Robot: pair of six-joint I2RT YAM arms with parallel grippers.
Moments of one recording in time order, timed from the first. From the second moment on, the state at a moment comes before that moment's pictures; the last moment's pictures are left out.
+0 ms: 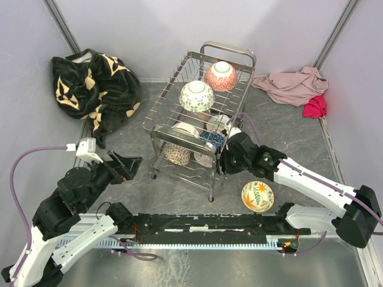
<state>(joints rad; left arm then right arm) -0.74 0.33 0.98 -0.93 -0.37 -0.73 0.84 1.15 0.87 -0.58 0.08 0.58</state>
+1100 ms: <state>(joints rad) -0.74 0.44 0.96 -0.83 -0.39 -0.66 0.71 0.88 0.69 -0.83 0.31 0.78</state>
